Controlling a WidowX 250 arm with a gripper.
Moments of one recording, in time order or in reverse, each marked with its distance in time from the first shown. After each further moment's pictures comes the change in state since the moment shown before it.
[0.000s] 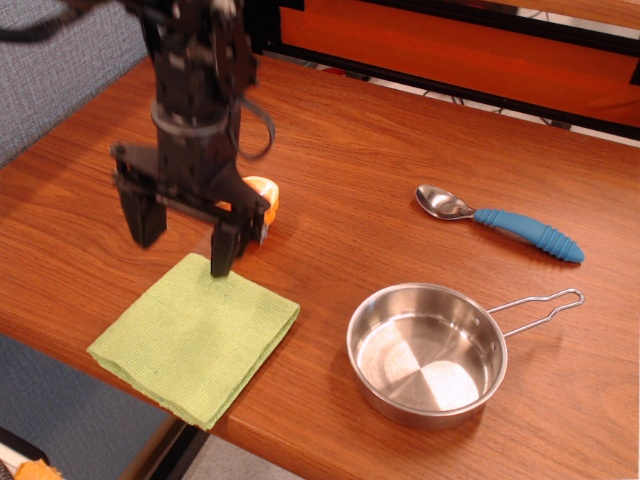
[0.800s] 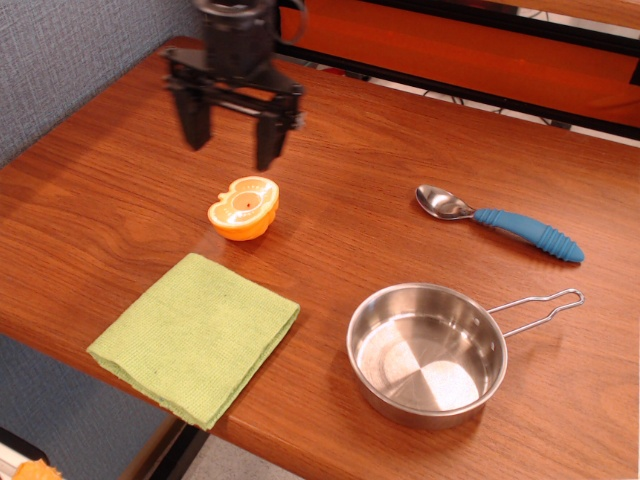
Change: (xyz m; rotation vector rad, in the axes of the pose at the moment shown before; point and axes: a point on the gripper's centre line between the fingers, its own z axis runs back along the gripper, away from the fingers) arm 0.095 0.002 0.002 -0.089 0.013 -0.035
